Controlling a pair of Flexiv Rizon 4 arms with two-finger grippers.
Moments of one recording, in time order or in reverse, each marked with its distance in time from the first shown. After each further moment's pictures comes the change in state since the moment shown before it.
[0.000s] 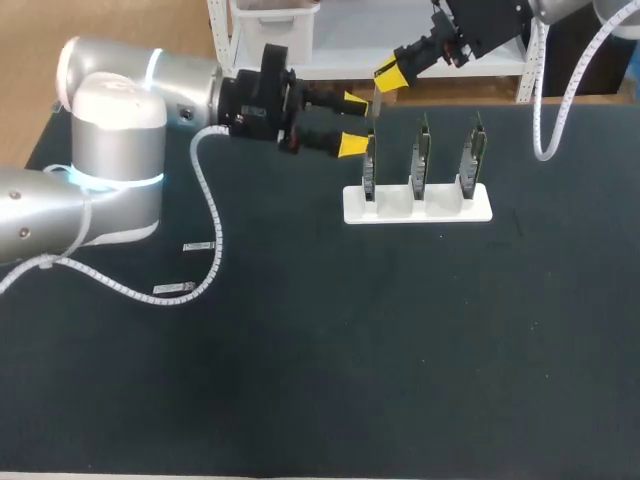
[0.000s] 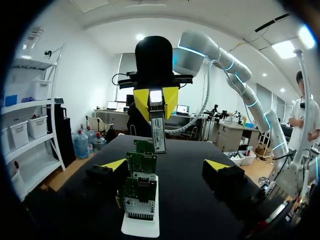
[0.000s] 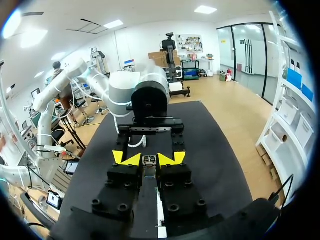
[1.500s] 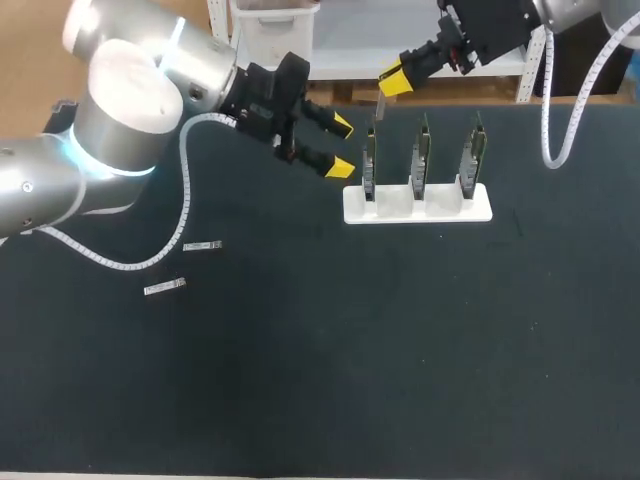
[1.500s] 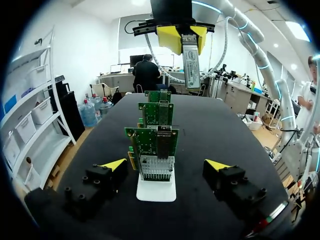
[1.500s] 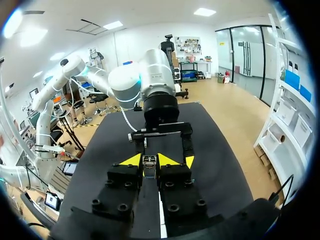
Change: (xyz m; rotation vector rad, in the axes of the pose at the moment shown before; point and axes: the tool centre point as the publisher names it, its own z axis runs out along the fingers) left arm 0.061 0.027 -0.013 -0.061 0.388 0.027; right arm 0.004 0.009 -0.003 0.024 -0.016 -0.006
